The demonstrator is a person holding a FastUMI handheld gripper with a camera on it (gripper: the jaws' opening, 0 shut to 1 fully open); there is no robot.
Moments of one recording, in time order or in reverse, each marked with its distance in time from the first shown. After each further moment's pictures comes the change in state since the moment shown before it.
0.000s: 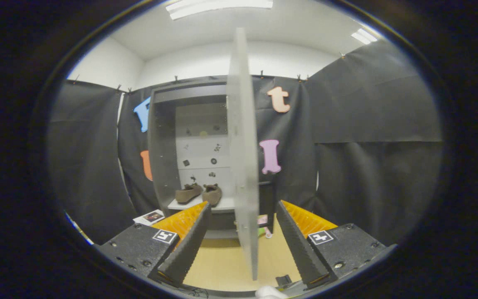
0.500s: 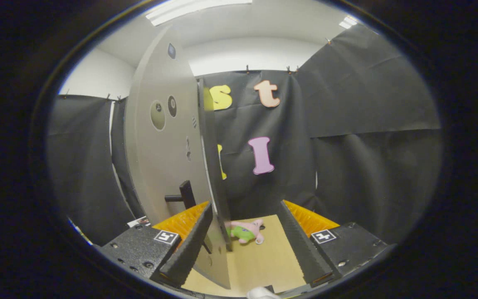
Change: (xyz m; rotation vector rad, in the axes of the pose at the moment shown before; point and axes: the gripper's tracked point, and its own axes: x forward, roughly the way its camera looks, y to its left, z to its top) arm 0.070 -0.059 -0.002 0.049 0.055 0.127
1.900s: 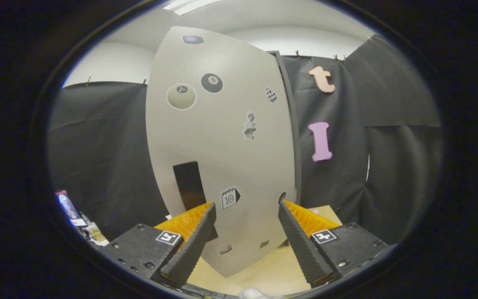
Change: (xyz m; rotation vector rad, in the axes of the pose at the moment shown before) arm 0.042 0.213 -0.058 -0.036 0.097 0.206
